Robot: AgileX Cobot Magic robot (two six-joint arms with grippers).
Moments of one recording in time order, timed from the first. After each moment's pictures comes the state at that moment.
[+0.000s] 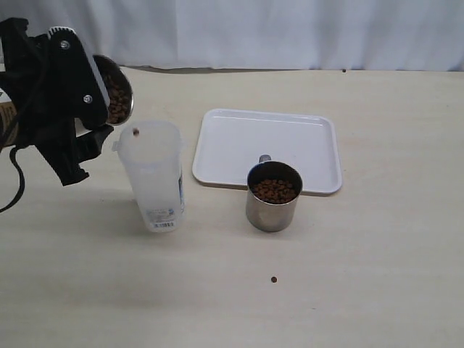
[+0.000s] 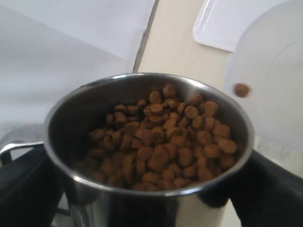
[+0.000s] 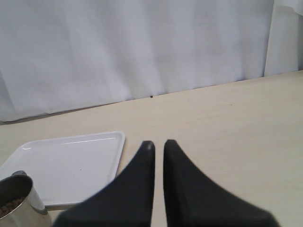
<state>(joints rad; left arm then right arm) -0.53 1.28 -0.66 1.53 0.24 -0.54 0.07 0.00 0.00 0.02 0.21 0.12</state>
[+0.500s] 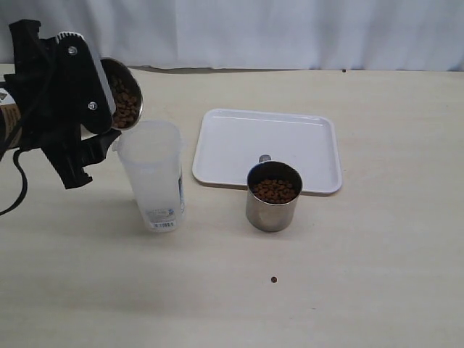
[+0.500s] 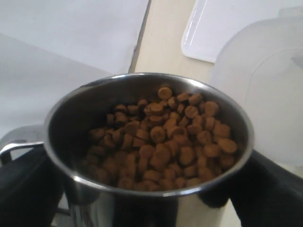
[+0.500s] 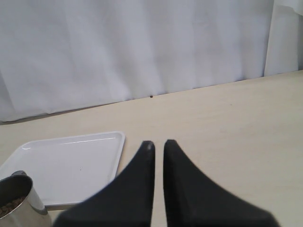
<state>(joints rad) -0.53 1.28 -0.66 1.53 0.18 -0.50 0.07 0.00 0.00 0.02 0.21 0.12</state>
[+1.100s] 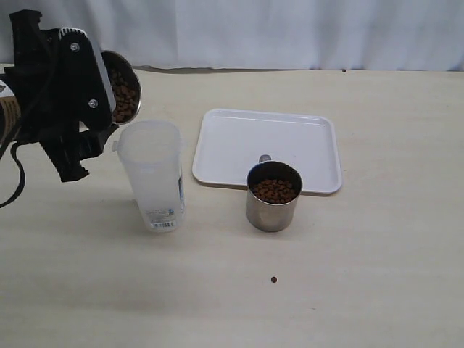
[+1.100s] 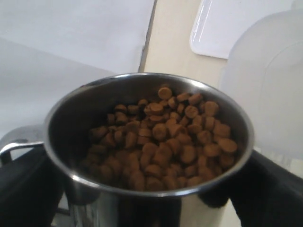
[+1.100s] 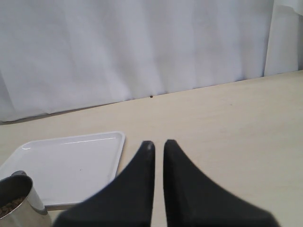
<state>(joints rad) -0.53 1.28 -0.68 1.53 0.20 -0.44 0.07 0.00 0.00 0.02 0.21 0.12</state>
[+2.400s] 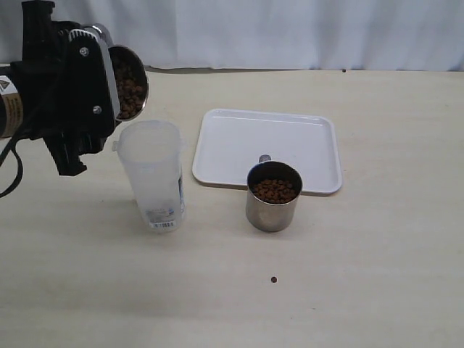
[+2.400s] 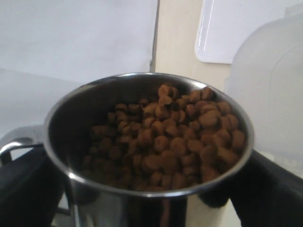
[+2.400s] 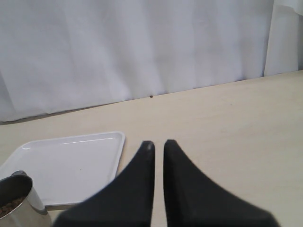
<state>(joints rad) -0.53 1.28 -0.69 1.64 0.17 -0.42 0.07 0.00 0.00 0.02 0.21 0.12</state>
